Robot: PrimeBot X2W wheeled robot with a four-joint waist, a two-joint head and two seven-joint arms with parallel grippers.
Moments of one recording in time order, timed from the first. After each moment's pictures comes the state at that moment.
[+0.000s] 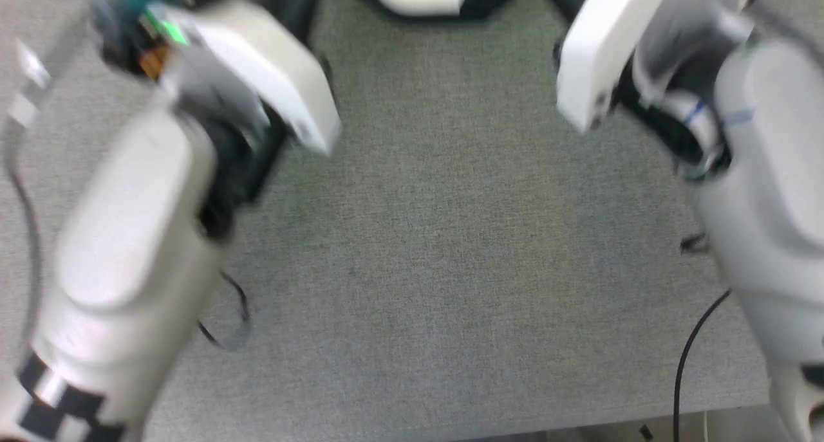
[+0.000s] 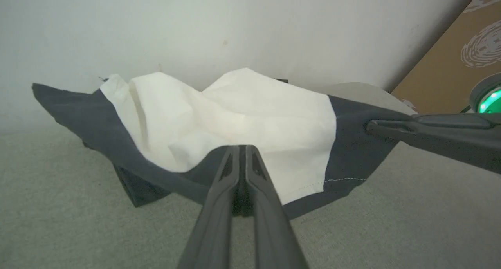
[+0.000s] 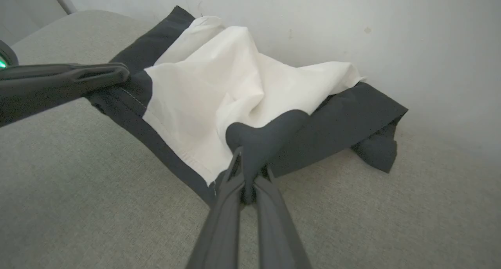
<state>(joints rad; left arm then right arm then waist) -0.89 0.38 -0.50 0.04 -0.61 0.13 0.25 -0.98 -0.21 0.42 0.20 0.44 0.13 0.47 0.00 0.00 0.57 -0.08</state>
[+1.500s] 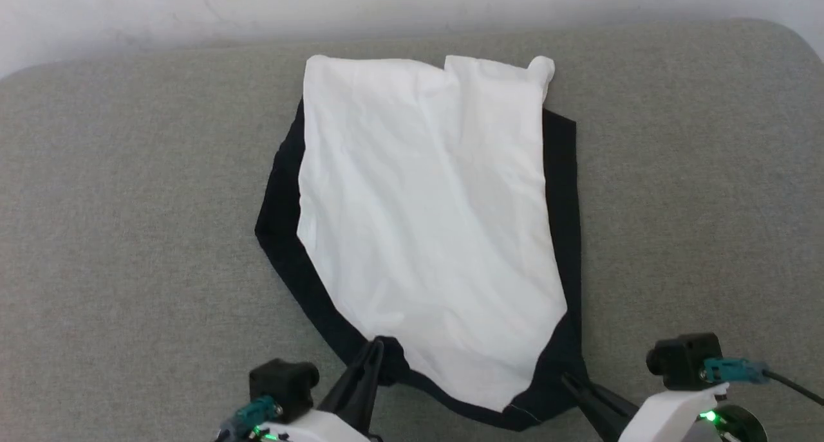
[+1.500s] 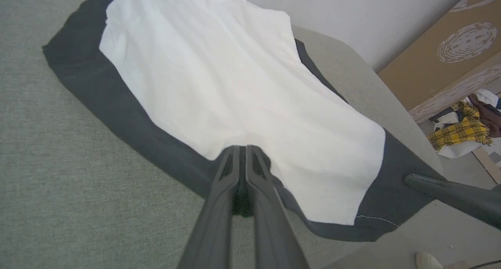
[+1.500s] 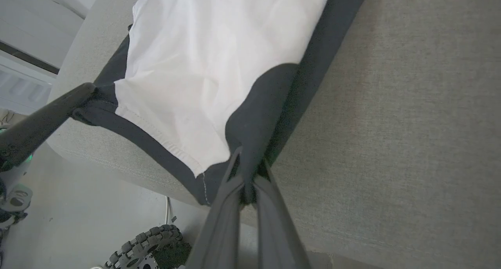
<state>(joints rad) 0.02 0.37 -0.64 -0.23 -0.66 0.35 0.02 0.22 -0.06 0.12 -0.34 0.43 0.13 0.64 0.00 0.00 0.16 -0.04</state>
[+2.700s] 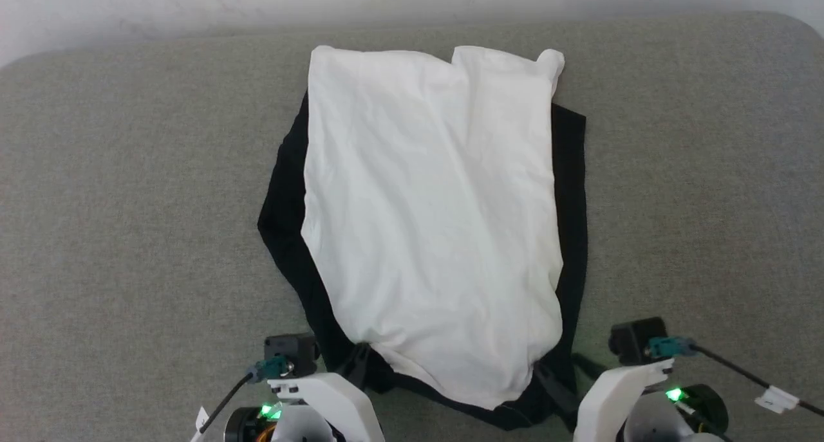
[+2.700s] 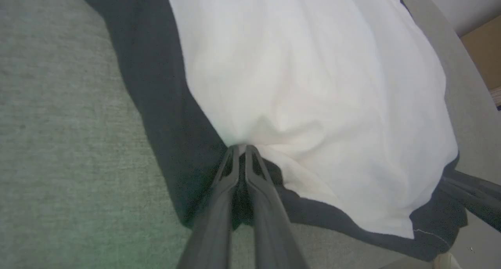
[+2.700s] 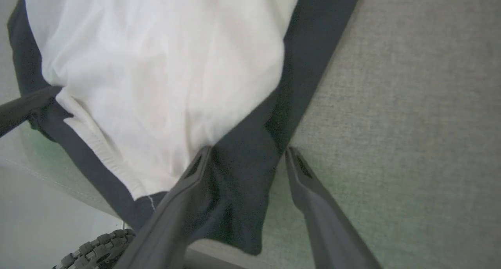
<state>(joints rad) -0.13 0.26 -0.62 0.23 -0.75 0.29 0.03 0.02 -0.05 0.17 0.14 0.29 0.13 0.41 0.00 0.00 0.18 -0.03</state>
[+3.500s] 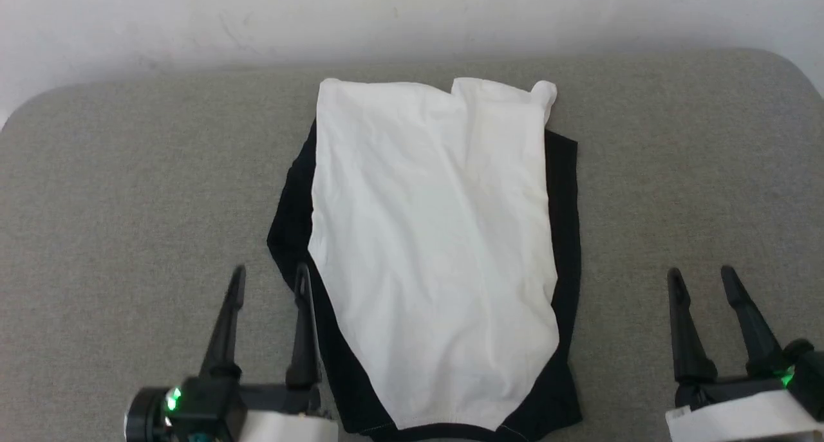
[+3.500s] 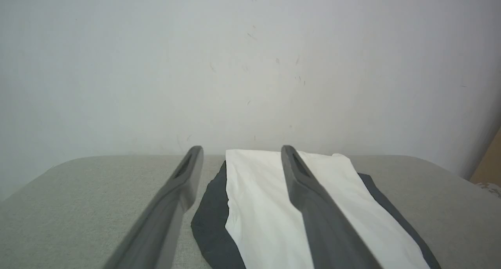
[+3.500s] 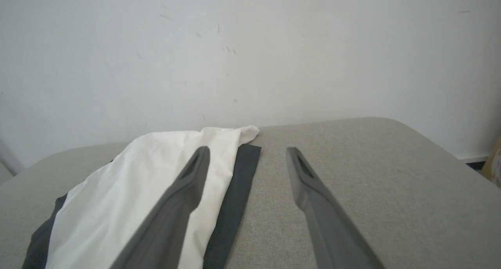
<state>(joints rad) 0.07 0.24 -0.34 -0.26 -0.24 0.33 -0.26 0.14 -0.05 -0.06 -0.17 0.23 0.13 -0.16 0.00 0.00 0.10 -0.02</state>
